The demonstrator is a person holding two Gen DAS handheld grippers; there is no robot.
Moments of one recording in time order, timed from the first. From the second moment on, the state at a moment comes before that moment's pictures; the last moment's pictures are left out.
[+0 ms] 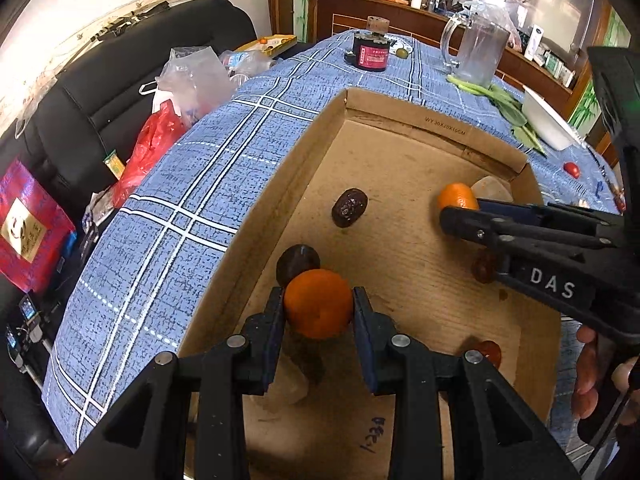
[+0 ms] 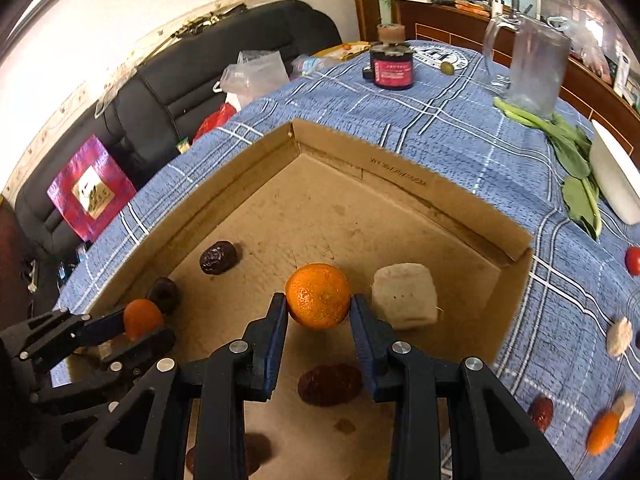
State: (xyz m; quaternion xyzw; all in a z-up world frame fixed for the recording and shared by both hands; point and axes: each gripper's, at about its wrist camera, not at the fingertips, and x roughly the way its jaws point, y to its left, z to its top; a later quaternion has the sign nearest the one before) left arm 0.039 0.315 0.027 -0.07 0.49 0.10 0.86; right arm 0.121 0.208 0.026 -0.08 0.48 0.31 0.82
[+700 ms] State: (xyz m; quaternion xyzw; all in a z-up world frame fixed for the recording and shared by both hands) left arm 0.023 0.308 0.034 -0.04 0.48 0.12 0.87; right arm 0.106 0.190 0.039 -0.08 0.47 0.30 0.83
